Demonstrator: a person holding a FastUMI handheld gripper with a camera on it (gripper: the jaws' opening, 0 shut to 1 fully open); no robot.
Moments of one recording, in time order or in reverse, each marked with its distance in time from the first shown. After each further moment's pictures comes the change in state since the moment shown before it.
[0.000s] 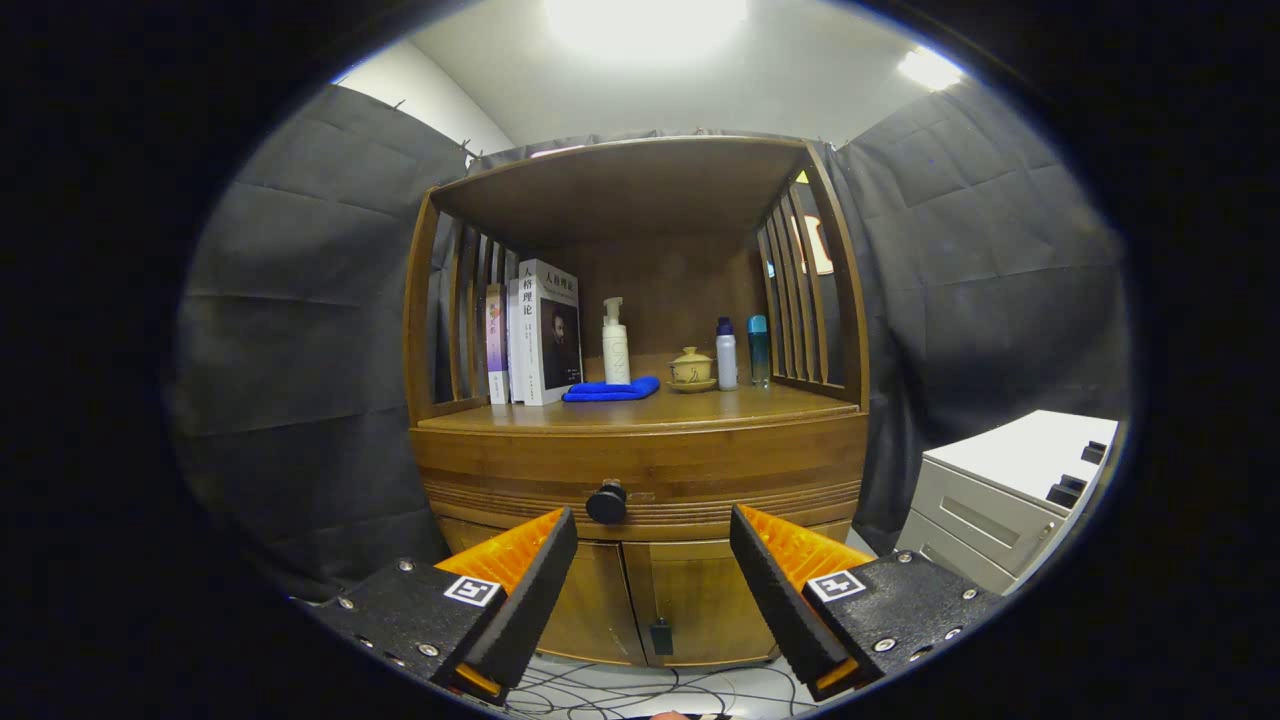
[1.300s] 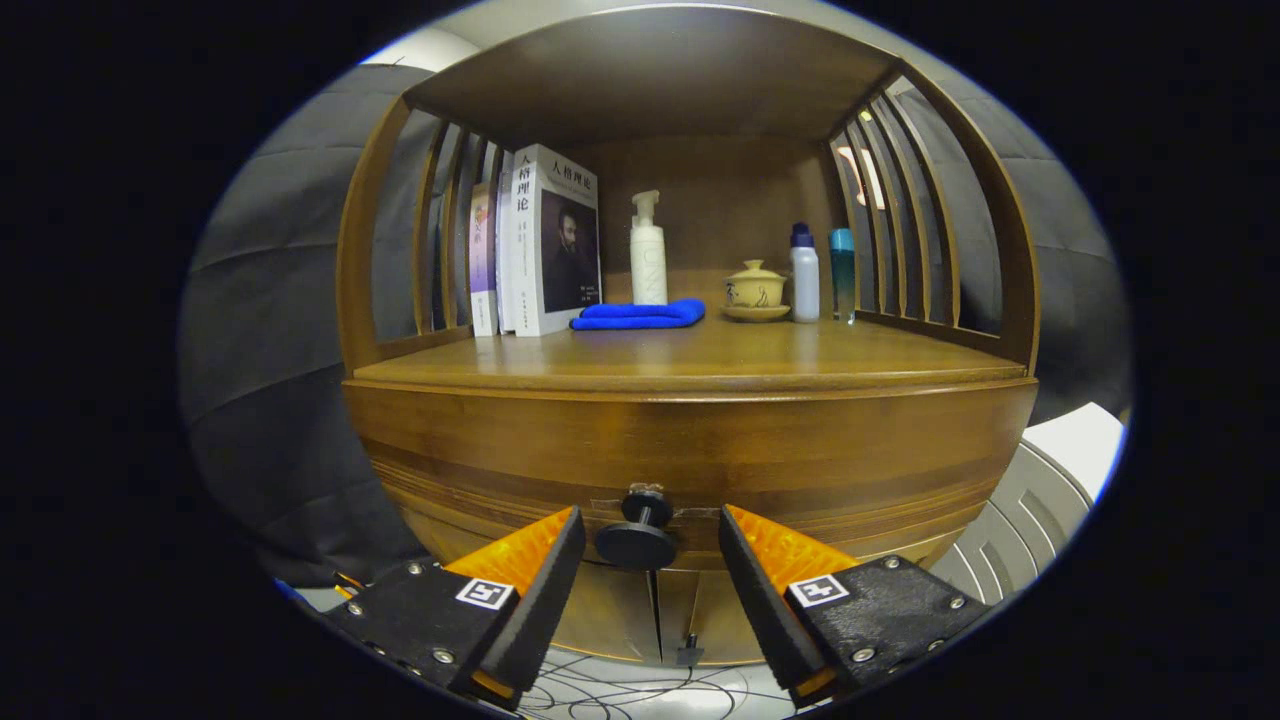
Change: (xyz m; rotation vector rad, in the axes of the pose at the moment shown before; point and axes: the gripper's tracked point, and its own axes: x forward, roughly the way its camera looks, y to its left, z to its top) arm 0.150 0.030 -0.072 -0.028 0.239 0.073
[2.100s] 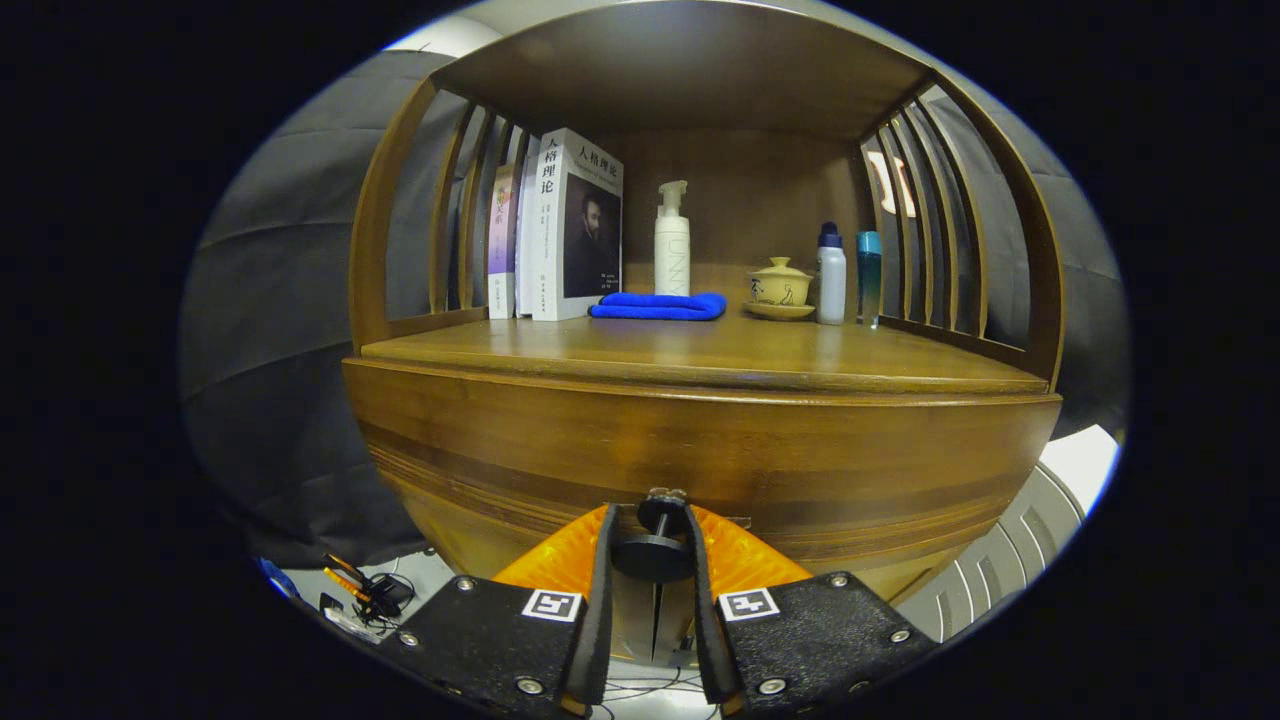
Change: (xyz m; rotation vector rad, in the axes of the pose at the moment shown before) arm 0.002 0.010 -0.003 -0.076 -0.007 0.037
